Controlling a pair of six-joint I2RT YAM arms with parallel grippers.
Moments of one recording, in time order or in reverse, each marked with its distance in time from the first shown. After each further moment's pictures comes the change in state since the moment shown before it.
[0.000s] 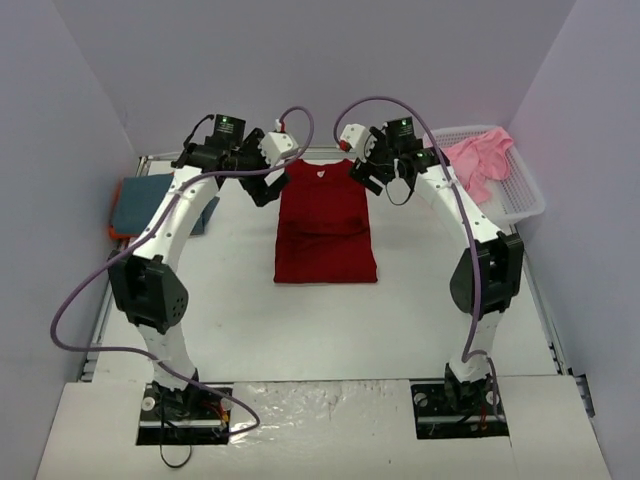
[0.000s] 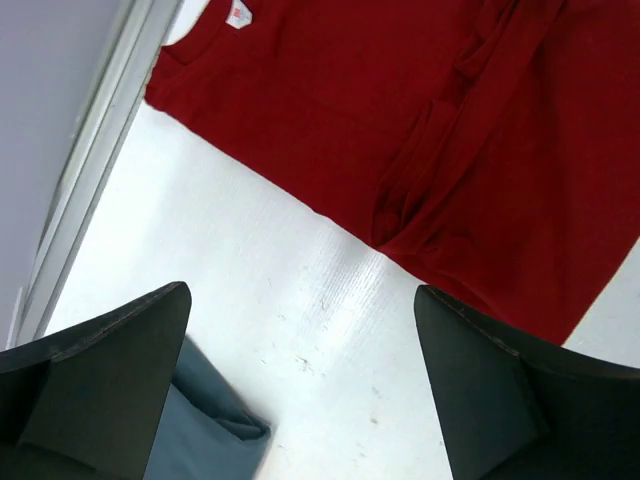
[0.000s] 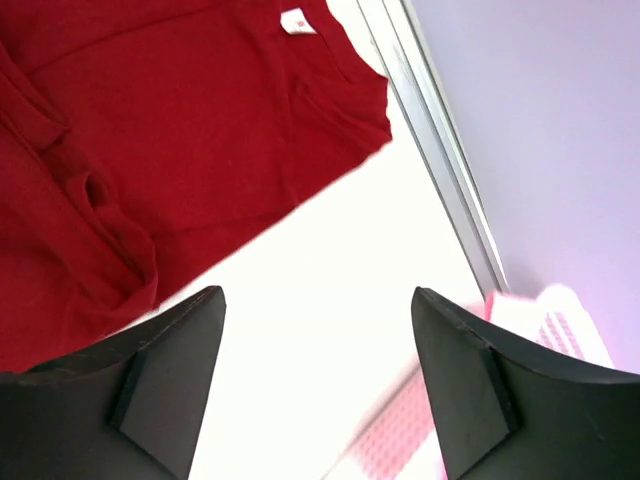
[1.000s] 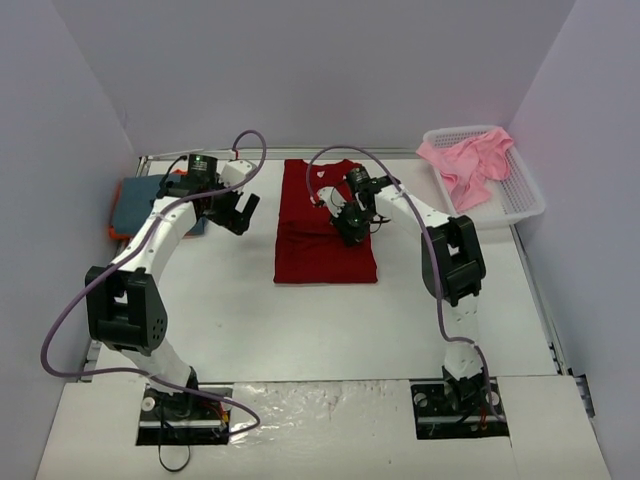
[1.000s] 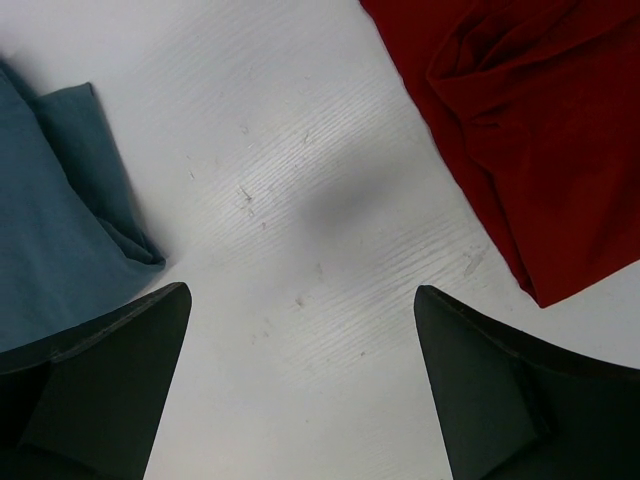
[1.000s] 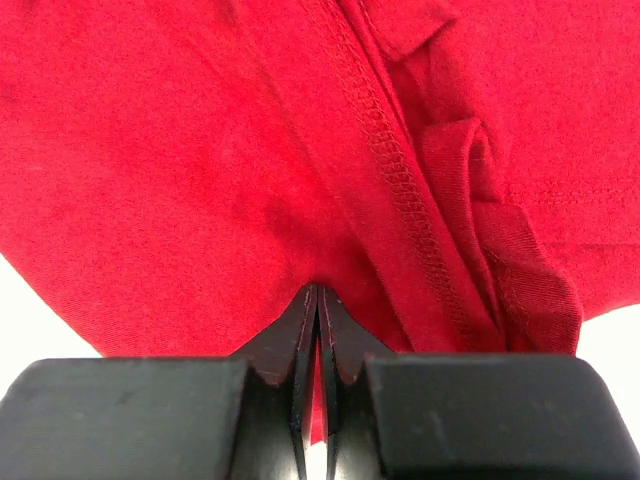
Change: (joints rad) left arm 0.132 -0.262 -0.557 0.209 -0.199 -0.353; right arm 0.126 0.159 -0.186 -0.172 -0.122 0.206
